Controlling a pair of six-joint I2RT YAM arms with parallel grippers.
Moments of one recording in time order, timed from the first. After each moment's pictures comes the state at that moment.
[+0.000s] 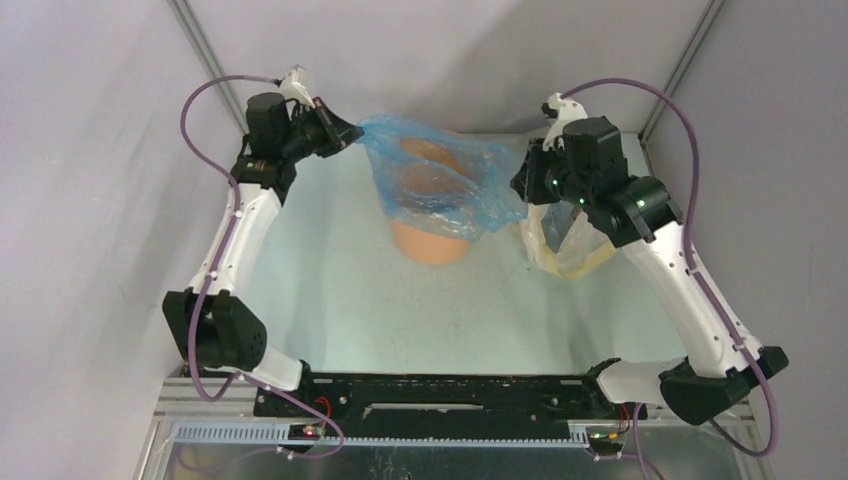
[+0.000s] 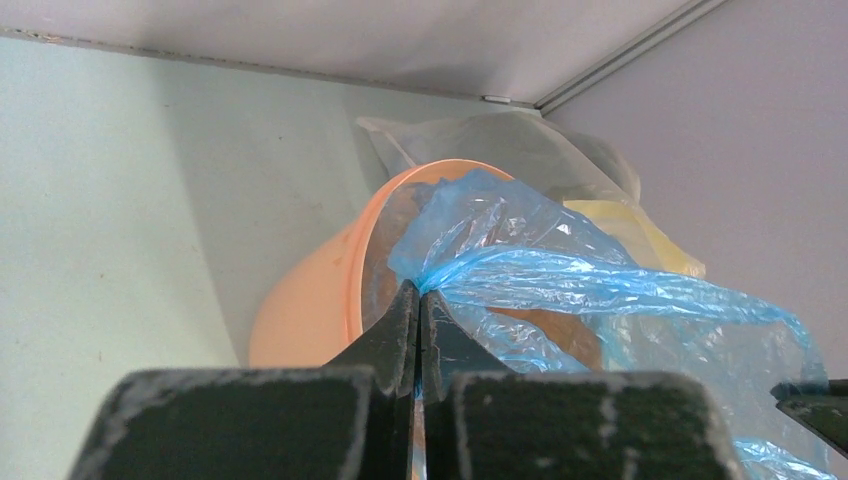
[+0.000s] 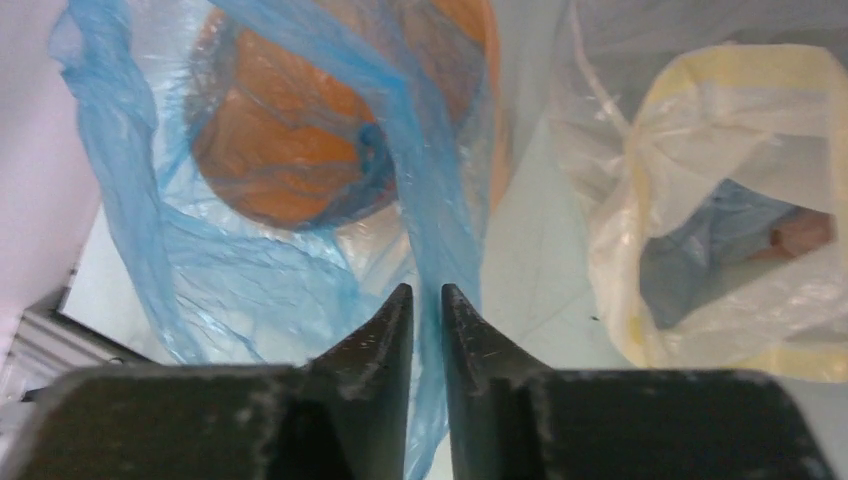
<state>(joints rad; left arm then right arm) -0.09 1.50 1.50 -0.26 0.48 -0.55 0.51 1.27 1.63 -0.85 0.04 0.34</state>
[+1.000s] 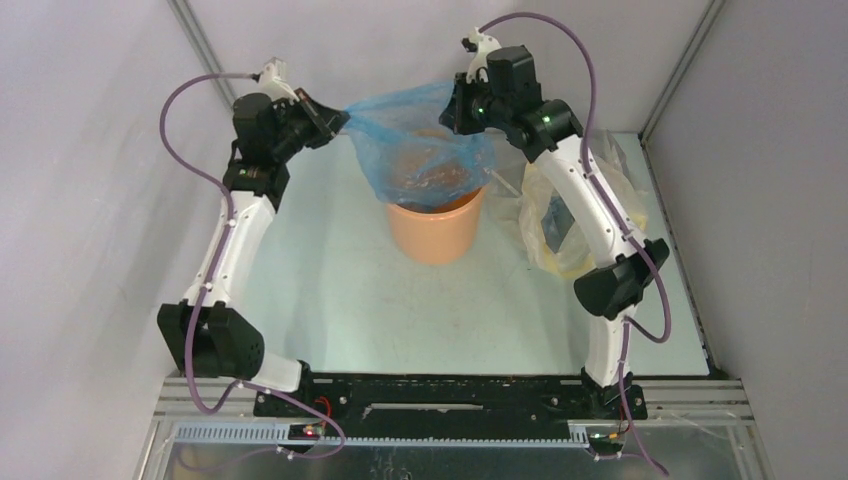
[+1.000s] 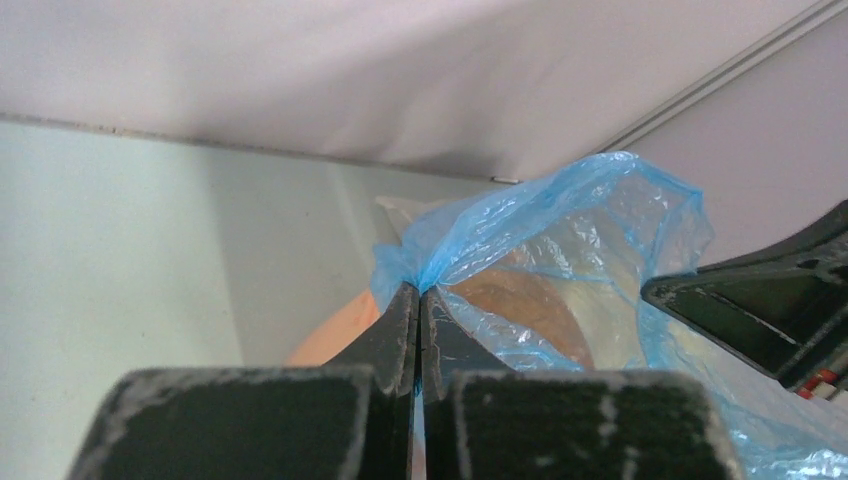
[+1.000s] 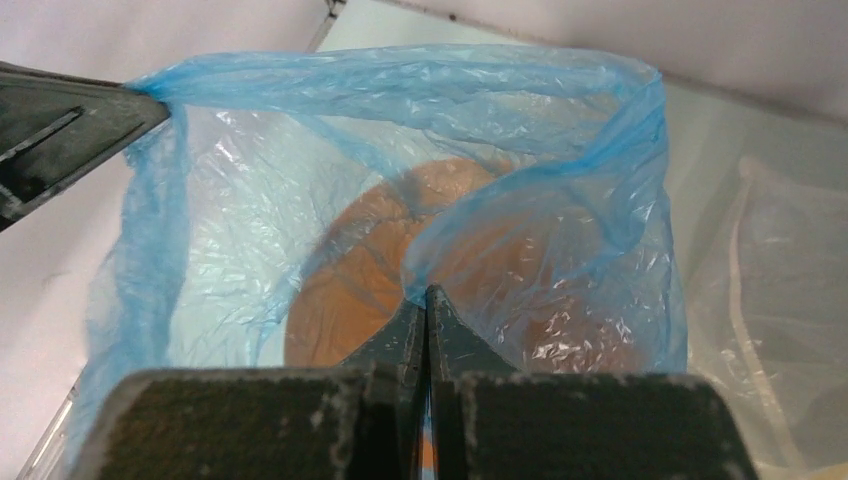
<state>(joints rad) -0.06 1.45 1.49 -0.14 0.39 -0.58 0.54 1.96 2.35 -0.76 -0.16 0.31</state>
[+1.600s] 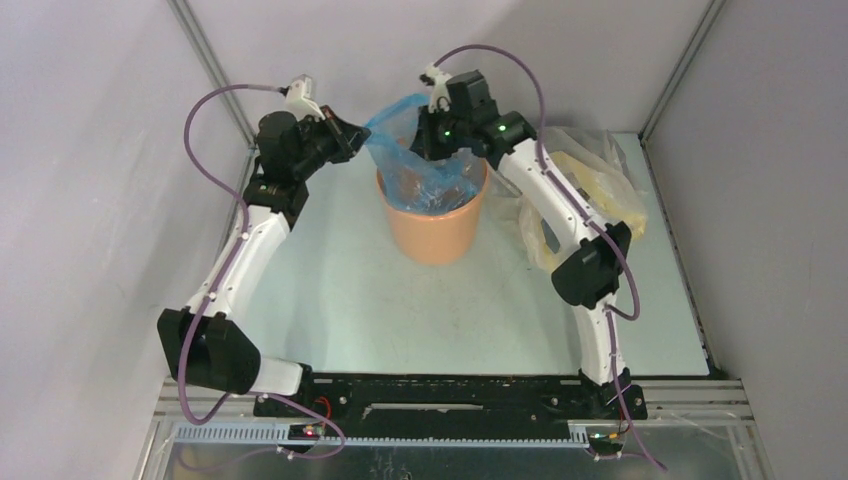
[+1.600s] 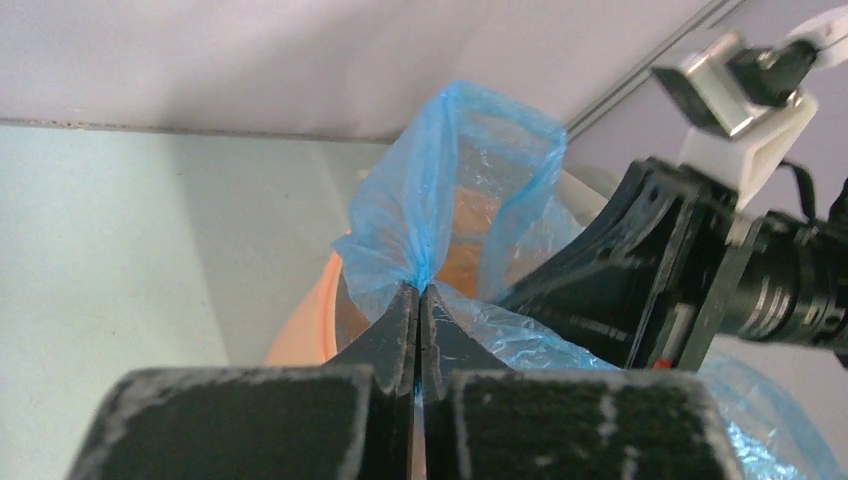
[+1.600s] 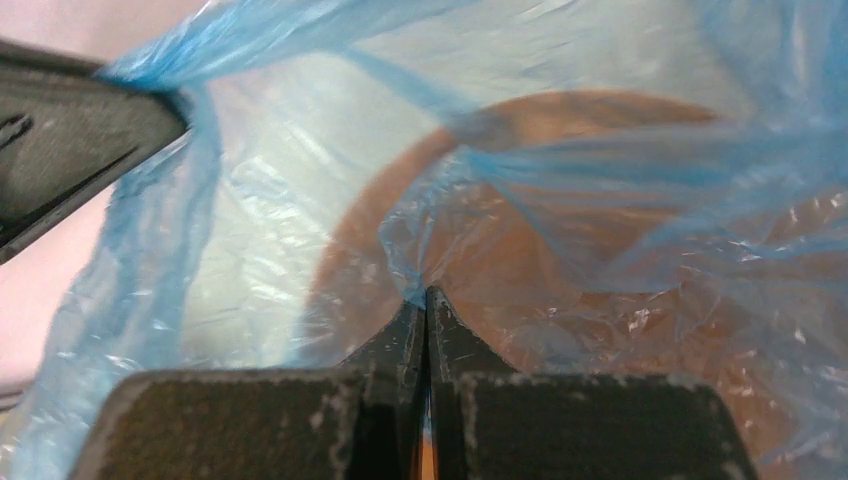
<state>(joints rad) -0.18 1.39 1.32 -0.05 0.33 -0.52 0.57 2.11 2.32 -0.74 -0.33 0.32</state>
